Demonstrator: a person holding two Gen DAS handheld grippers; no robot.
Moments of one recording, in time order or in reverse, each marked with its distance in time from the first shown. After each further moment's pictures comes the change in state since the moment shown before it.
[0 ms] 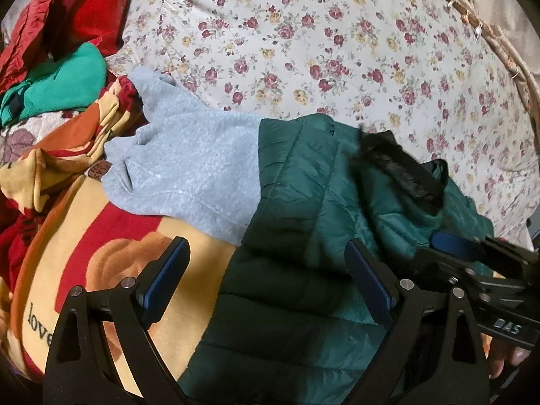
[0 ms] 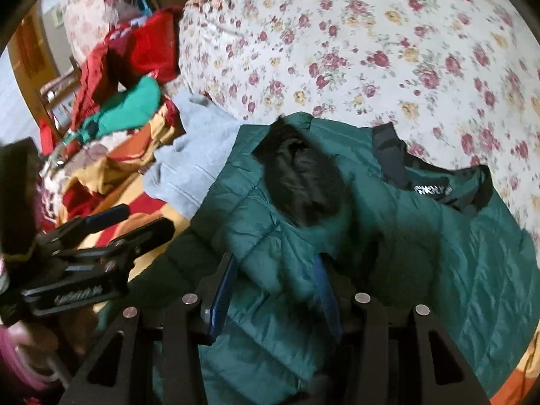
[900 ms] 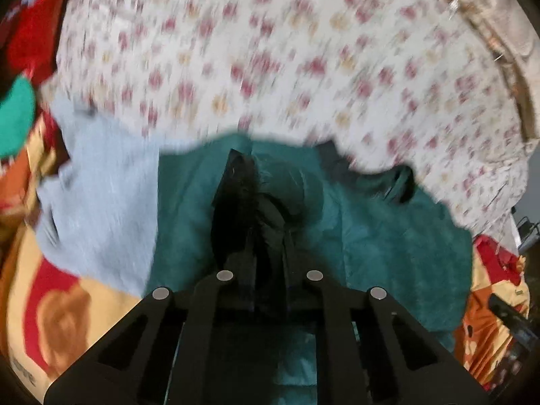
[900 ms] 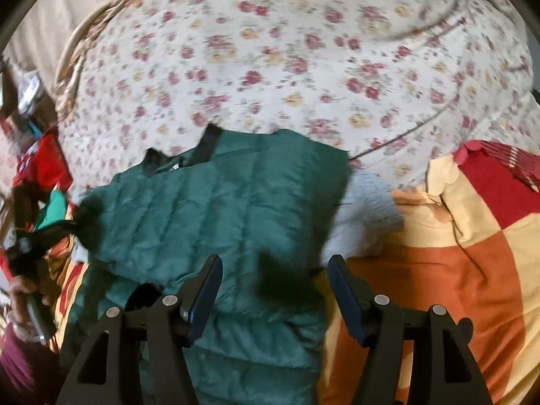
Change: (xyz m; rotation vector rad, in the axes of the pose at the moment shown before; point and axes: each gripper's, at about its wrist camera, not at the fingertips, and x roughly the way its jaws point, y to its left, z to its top) left arm 0.035 -0.085 0.058 0.095 0.035 -0.103; right arm -0.133 -0.210 -0.133 0.514 -0.145 -0.235
